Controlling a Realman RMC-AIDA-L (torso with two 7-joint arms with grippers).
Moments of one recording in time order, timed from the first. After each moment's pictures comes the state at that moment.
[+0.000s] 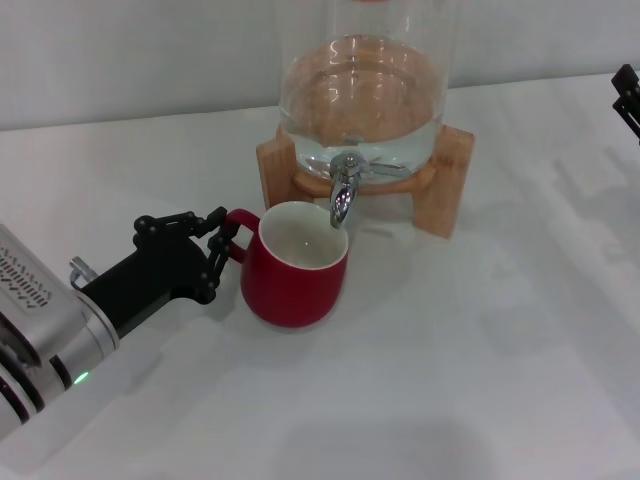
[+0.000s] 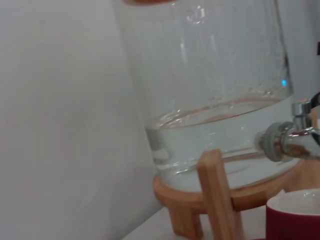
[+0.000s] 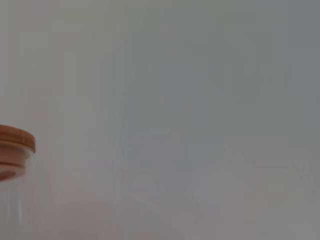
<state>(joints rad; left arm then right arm) -0.53 -2.09 -1.40 -0.27 0.51 -1.02 2.78 0.37 2.02 -1.33 -0.11 -0.12 -1.41 0.48</state>
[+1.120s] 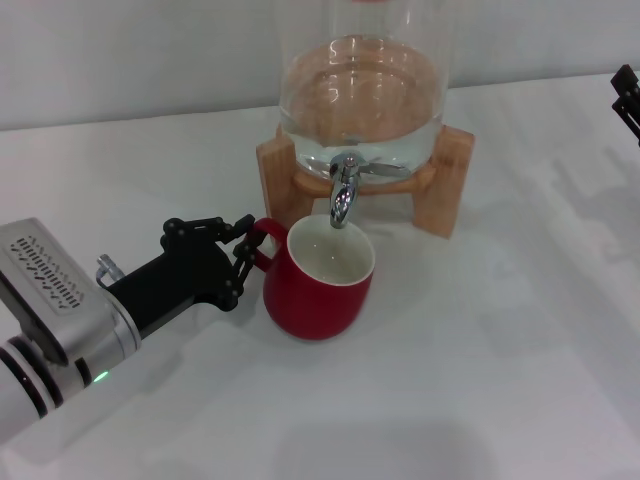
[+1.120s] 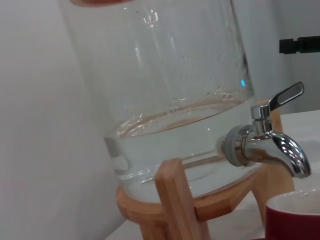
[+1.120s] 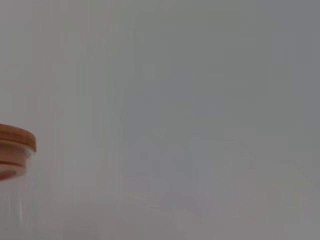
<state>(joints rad) -0.55 -2.09 -1.32 -0.29 0.52 -1.00 2.77 0.37 2.02 -1.34 -0.11 -0.12 -1.41 0.48</state>
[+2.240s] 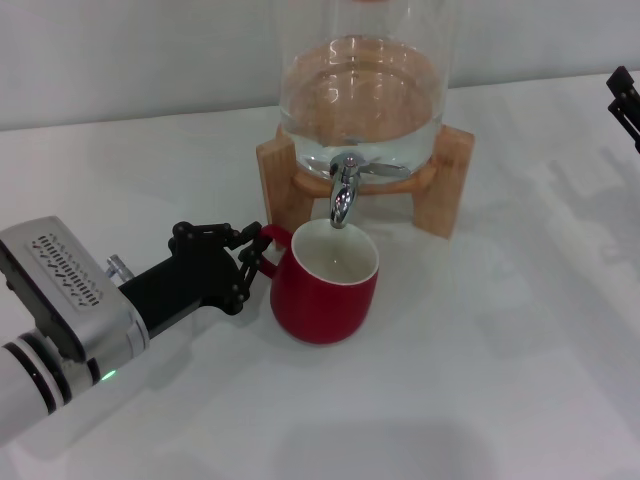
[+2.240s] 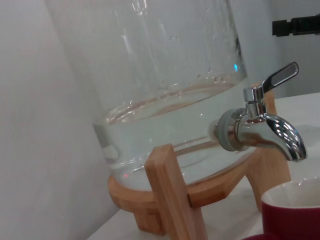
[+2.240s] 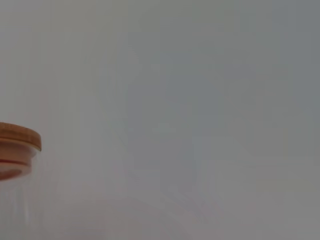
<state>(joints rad) -0.57 -2.10 -1.29 -0.29 0.52 -0.95 2.78 0.37 2.02 -1.35 -0.11 -0.12 -1.41 0.49</state>
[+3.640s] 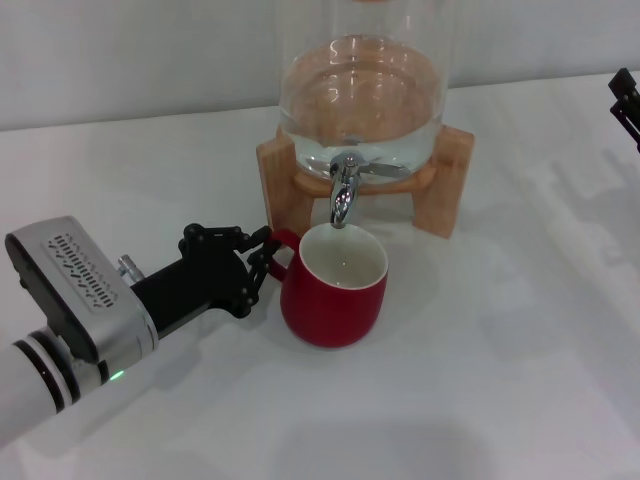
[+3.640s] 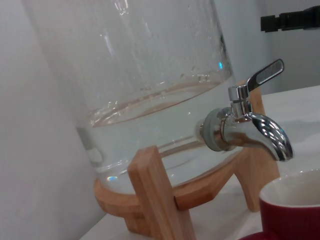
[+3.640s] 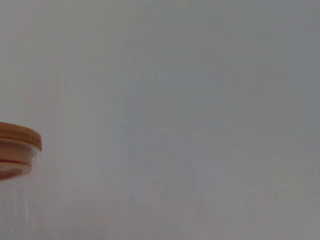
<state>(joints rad) -0.57 -2.10 -1.25 -0.32 0.51 -0.92 2.78 0.36 2.02 -1.35 -0.11 -0.12 -1.42 0.49</state>
